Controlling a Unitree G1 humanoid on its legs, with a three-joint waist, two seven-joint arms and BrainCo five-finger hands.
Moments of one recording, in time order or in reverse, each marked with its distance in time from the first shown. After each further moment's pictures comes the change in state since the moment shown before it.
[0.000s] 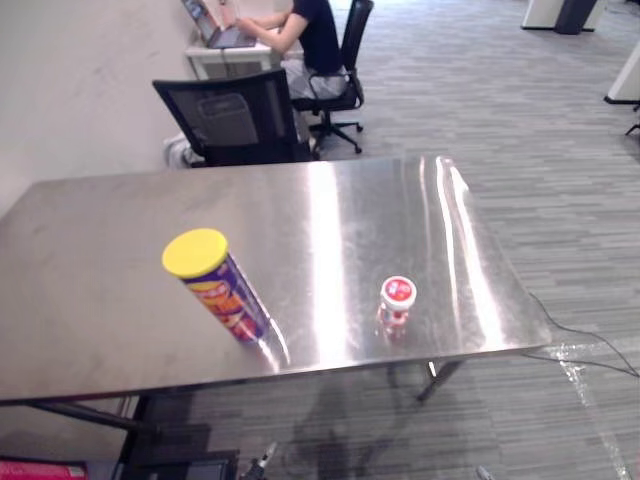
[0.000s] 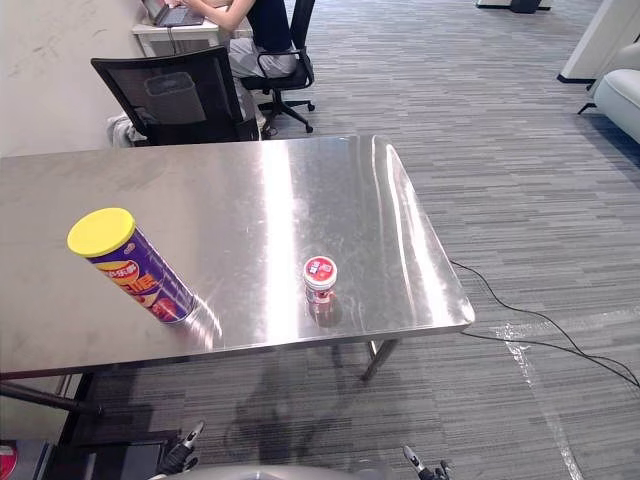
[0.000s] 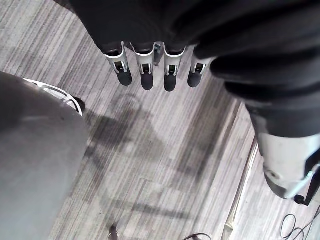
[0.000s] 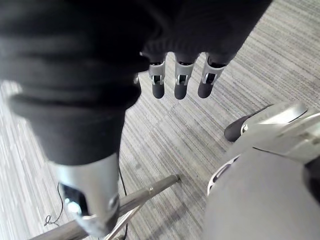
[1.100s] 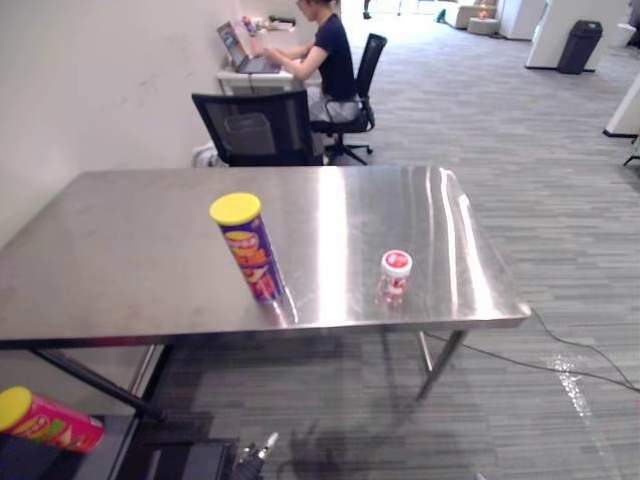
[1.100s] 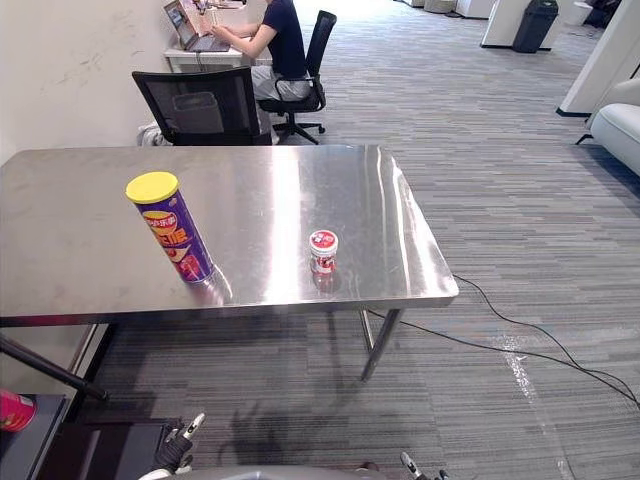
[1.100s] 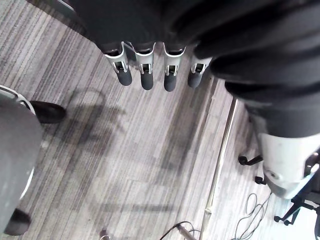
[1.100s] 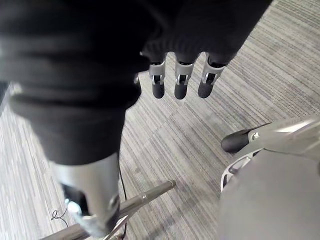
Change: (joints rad) left arm 0.024 0.008 -0.071 -0.044 0.060 -0.145 0.040; right arm 0.002 0.021 0.019 -0.003 0.001 0.000 -0.039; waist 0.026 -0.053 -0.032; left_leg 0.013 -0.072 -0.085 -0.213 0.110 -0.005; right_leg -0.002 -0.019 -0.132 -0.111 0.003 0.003
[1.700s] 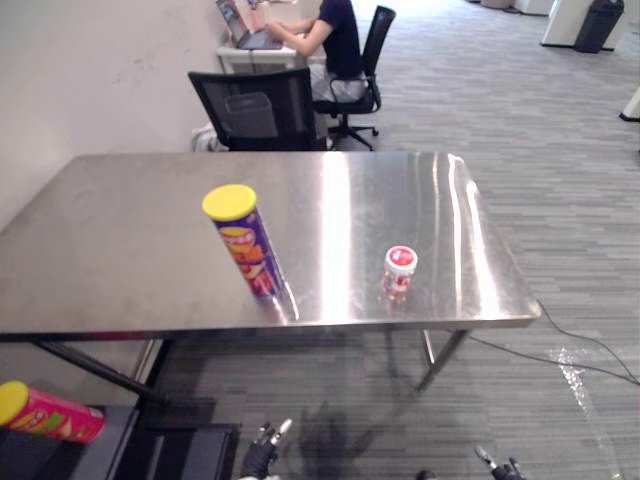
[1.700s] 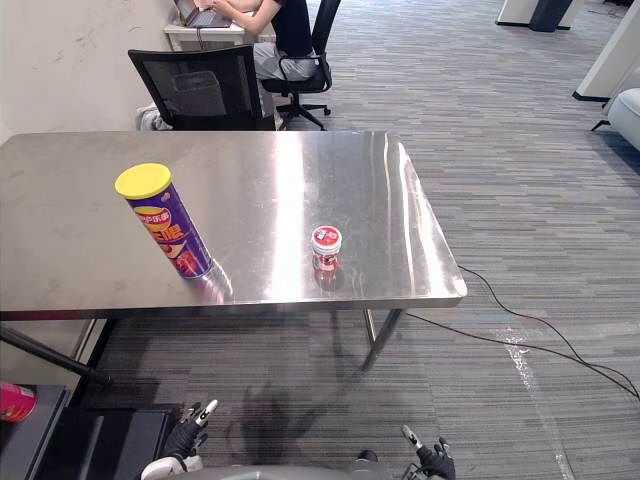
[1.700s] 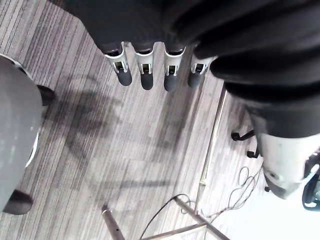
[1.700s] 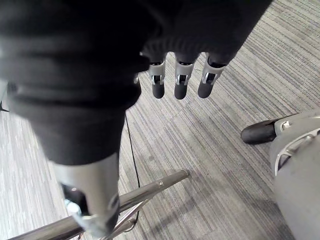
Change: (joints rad) left arm 0.004 0.000 -0.042 -0.090 0.018 0.013 -0.097; right arm -0.050 -0.025 0.001 -0.041 0.000 -0.001 0.027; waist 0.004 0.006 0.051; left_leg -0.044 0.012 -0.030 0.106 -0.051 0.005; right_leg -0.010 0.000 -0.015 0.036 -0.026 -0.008
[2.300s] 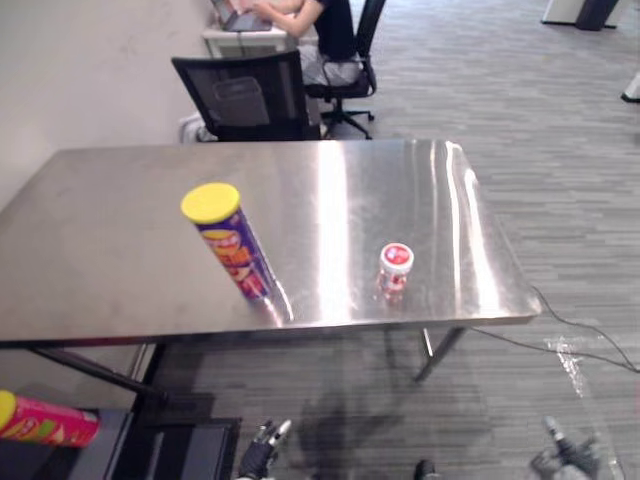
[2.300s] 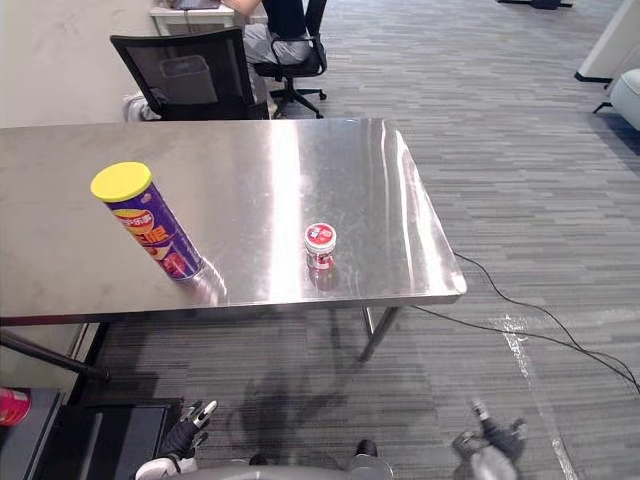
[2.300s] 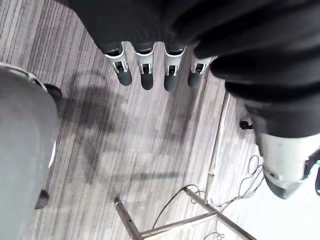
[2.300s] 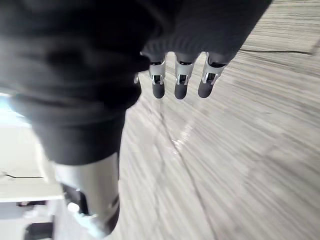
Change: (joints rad) left arm 0.049 0.044 0.016 -0.085 0.005 0.032 -0.037; right arm -0.065 -0.152 -0.291 -0.344 -0.038 0.035 -0.233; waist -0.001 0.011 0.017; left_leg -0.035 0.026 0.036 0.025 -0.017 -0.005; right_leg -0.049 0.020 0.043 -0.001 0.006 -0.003
